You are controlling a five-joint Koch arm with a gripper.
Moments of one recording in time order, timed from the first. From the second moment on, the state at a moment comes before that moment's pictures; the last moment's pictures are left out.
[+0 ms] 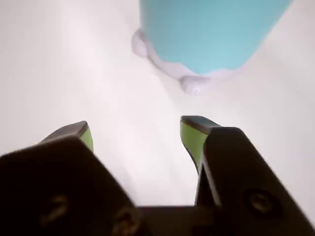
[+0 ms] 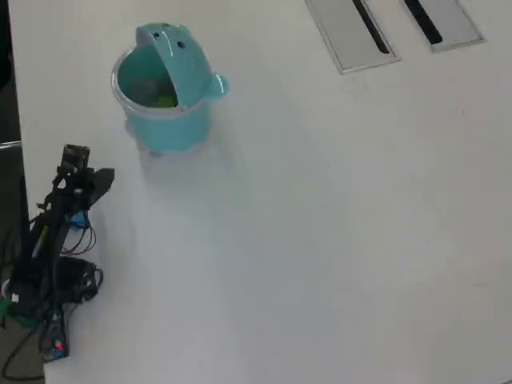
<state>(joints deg) -60.8 131.3 129.5 39.8 -94.4</state>
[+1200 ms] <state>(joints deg) -79.4 131.3 146.3 47.9 -90.0</state>
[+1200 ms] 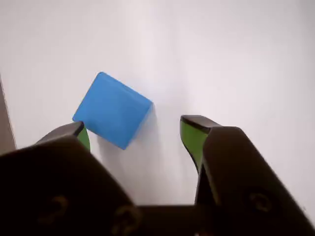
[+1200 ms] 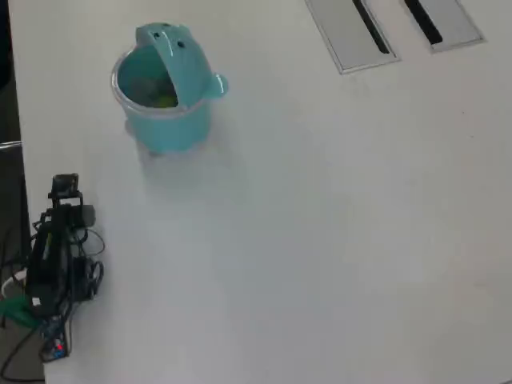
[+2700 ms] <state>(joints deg) -89.7 122.8 151.5 26.6 -83.1</state>
